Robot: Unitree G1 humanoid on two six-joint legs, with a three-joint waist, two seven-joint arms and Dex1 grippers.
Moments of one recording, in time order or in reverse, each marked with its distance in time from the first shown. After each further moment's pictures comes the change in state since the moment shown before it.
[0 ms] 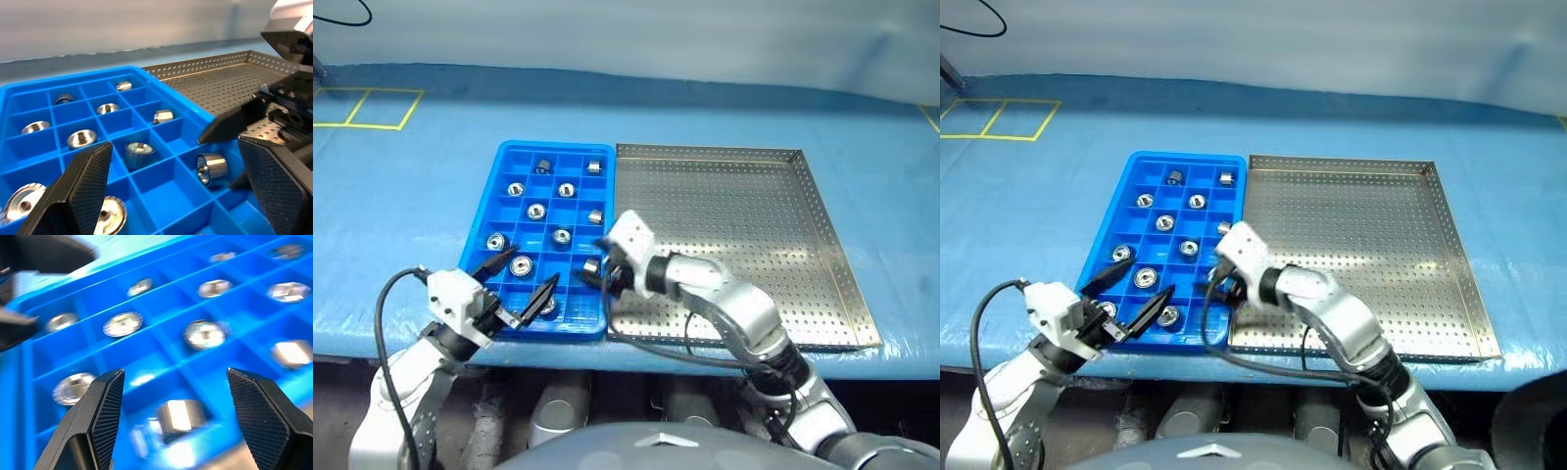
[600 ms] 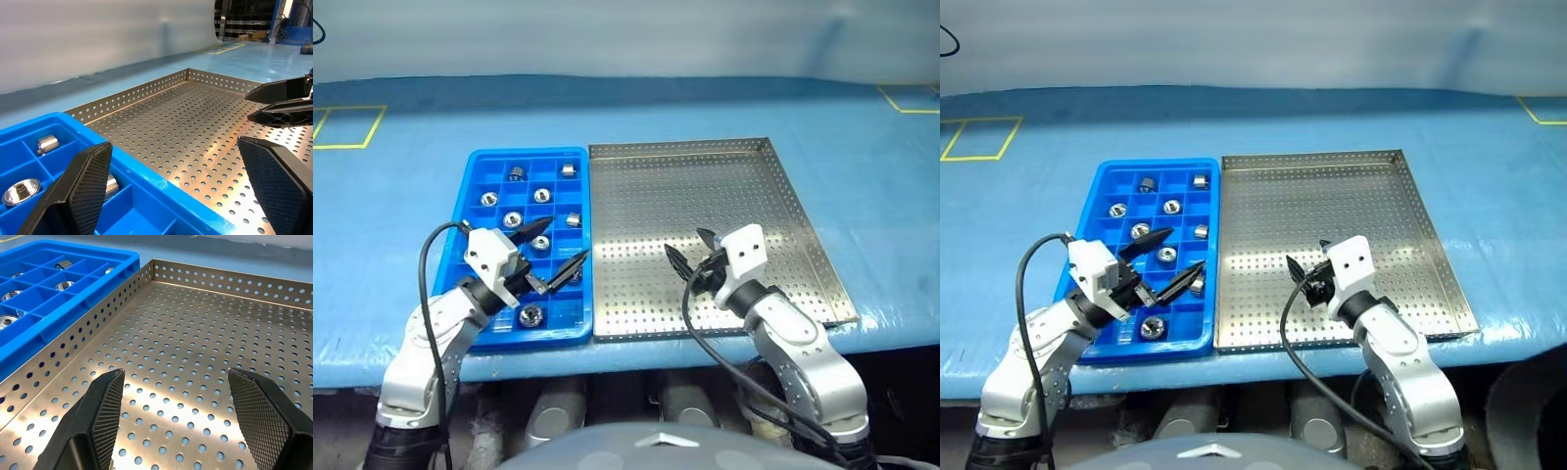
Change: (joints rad) left arm -0.274 0.041 -0.100 0.128 0.010 0.056 -0.035; right arm 0.432 -0.048 -0.285 -0.262 -0.046 -0.166 -0.175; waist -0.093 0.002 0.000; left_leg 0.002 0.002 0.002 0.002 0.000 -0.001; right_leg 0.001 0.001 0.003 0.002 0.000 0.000
